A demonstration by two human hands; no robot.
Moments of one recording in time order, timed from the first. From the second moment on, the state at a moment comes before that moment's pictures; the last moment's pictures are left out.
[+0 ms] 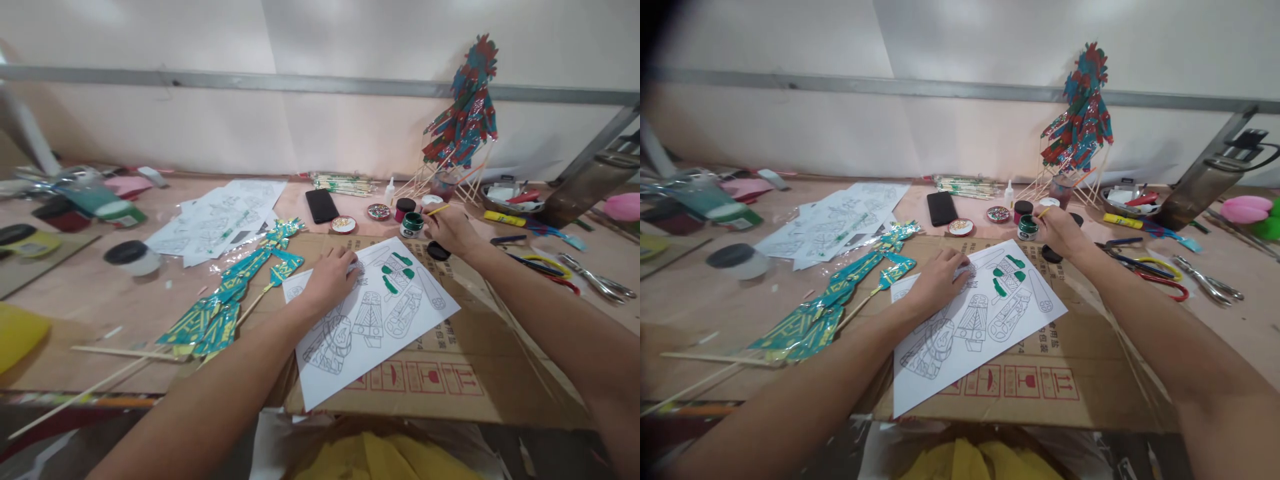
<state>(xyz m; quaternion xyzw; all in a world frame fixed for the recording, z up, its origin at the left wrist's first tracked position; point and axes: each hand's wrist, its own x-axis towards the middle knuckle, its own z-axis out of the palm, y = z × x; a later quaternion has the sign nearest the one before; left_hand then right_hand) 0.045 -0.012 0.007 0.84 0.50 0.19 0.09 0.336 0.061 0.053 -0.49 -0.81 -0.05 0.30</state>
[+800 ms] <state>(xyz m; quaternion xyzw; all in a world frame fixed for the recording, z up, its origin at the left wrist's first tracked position) 0.047 -0.011 0.007 0.84 0.52 0.17 0.07 0.292 -0.067 0.047 -0.52 -0.67 0.29 0.45</state>
